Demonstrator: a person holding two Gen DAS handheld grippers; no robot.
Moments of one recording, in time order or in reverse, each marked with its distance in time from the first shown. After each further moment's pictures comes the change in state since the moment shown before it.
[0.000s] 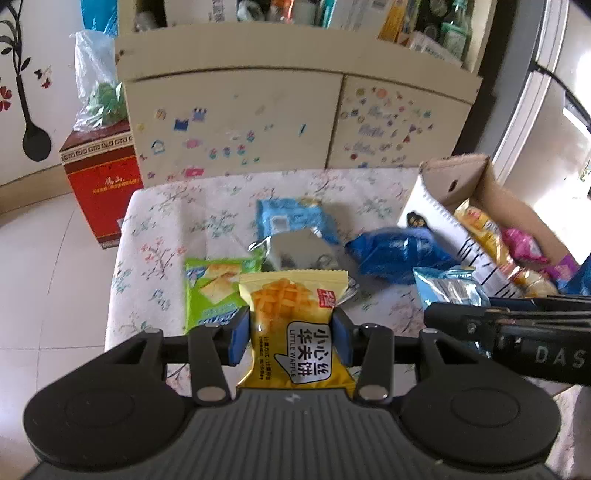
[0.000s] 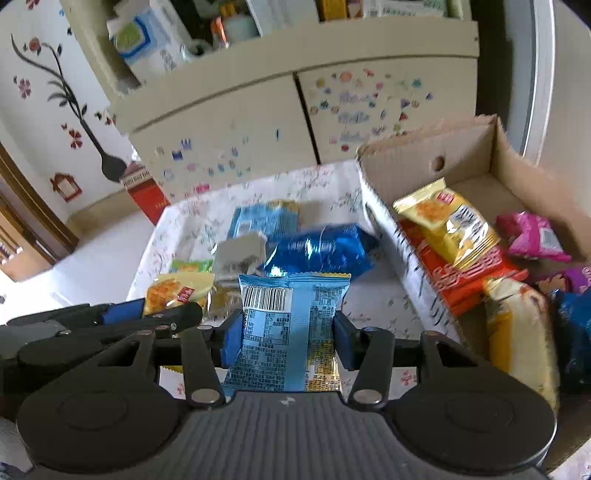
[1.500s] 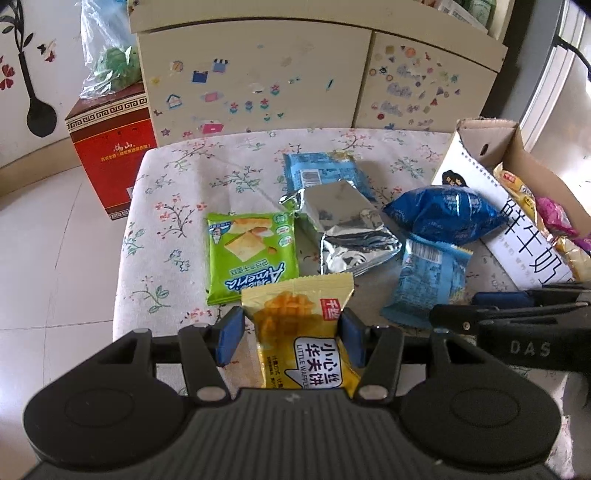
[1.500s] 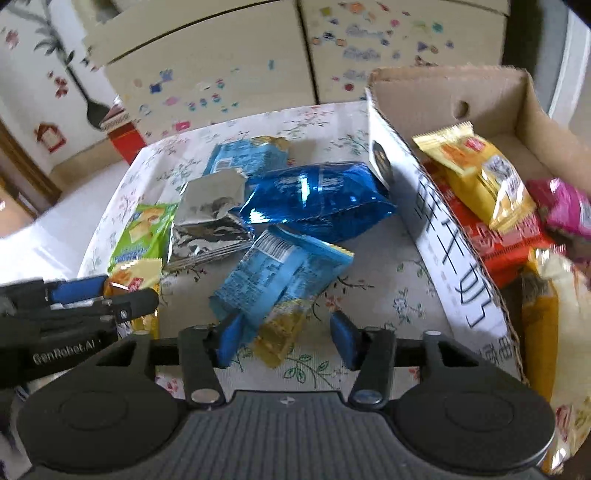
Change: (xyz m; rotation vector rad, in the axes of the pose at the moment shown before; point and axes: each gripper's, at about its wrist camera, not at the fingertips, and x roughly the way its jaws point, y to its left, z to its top) left arm 0.027 0.021 -0.020 -0.001 0.096 0.041; right arm 0.055 -0.008 -0.010 -0.034 0.162 -0.039
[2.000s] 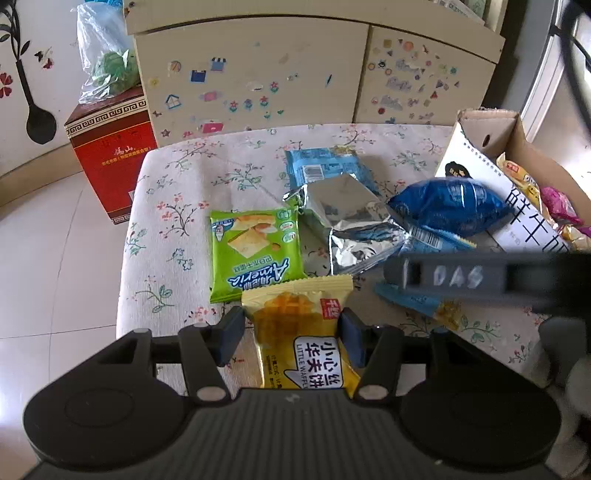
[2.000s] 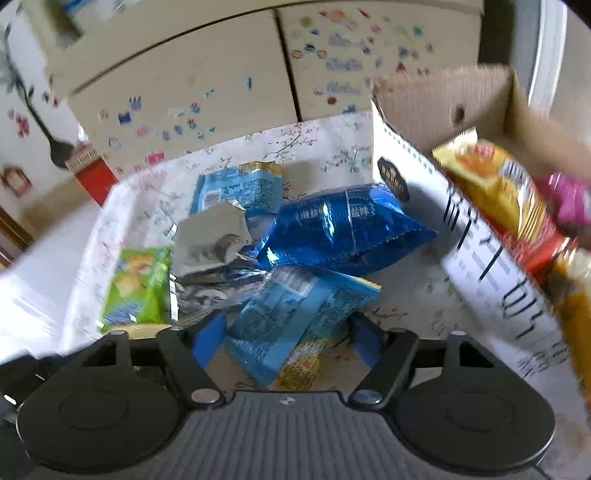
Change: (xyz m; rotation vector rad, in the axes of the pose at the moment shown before) left arm 0.004 0.001 -0.004 0.029 0.000 0.019; right arm 0.029 0.037 0.016 0.065 -0.081 -0.131
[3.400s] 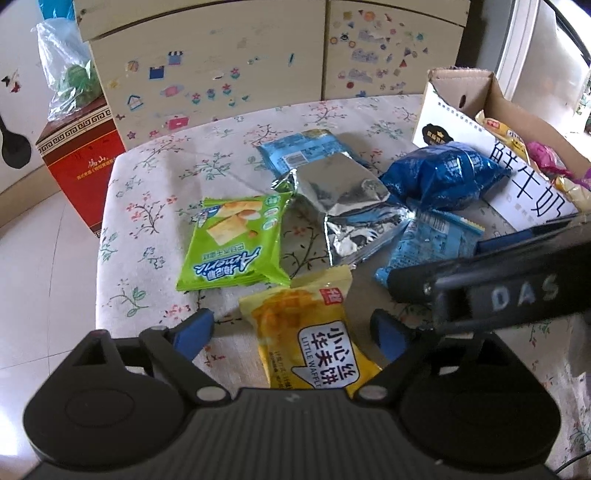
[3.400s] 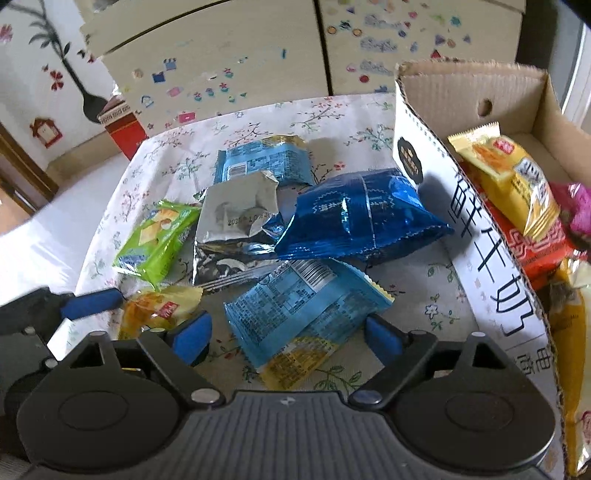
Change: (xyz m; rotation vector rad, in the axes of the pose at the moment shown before) left arm 0.013 -0.010 -0.007 0.128 0.022 -0.024; right arm -0.011 -0.018 -0.005 -0.114 0.115 0.102
